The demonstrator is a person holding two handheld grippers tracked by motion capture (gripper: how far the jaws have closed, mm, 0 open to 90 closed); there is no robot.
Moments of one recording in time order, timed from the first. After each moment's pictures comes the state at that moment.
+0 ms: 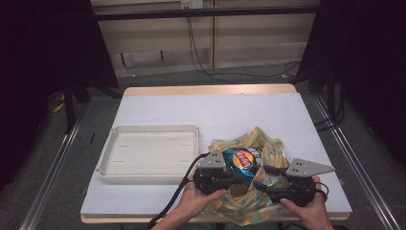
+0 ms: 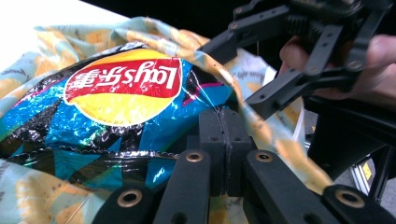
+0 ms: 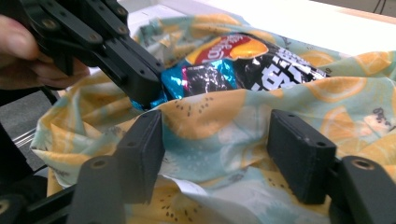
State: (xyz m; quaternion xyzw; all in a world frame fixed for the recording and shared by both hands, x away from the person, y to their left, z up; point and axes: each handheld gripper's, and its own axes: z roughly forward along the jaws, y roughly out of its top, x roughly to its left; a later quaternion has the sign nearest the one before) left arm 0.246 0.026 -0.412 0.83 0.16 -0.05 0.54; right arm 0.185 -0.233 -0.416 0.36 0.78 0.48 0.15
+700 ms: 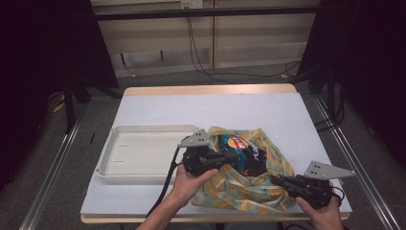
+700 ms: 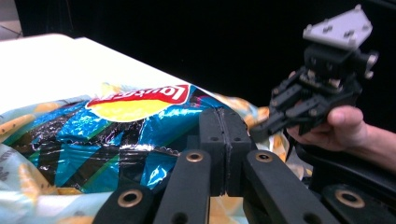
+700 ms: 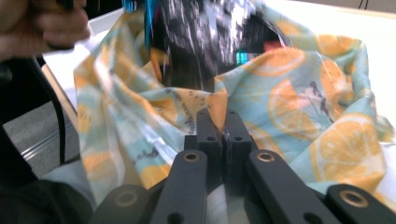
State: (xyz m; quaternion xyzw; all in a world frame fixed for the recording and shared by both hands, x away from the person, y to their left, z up) left arm 0.280 0.051 -0.382 0.78 0.19 -0.05 0.60; right arm 0.172 -0.264 -0.417 0.38 0.76 0.50 0.14
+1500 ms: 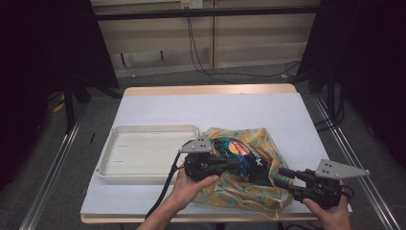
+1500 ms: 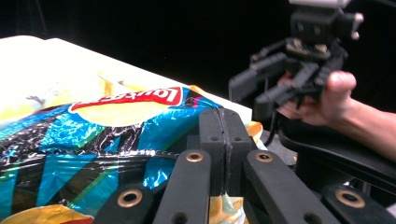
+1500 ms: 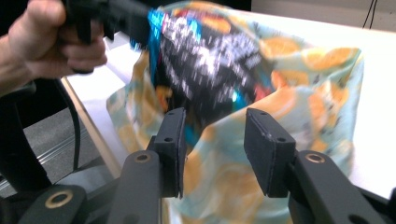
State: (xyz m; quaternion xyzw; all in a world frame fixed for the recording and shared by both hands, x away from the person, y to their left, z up) left arm 0.268 0.047 -0.389 0.79 0.15 -0.07 0.59; right arm 0.168 -0.275 -0.398 0.37 0.75 0.53 0.14
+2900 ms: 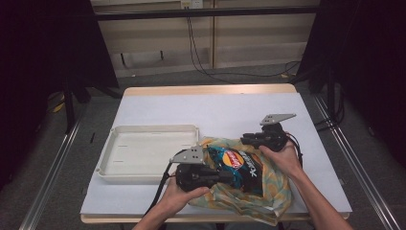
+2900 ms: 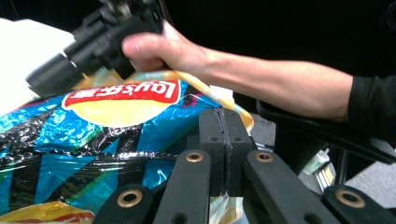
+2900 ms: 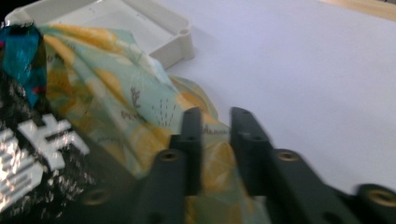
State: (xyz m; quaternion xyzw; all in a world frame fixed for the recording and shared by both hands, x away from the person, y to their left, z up) left arm 0.255 0.071 -0.395 0.80 0.12 -0.09 0.59; right arm 0.336 -0.222 -0.432 0.36 0.81 0.45 0.10
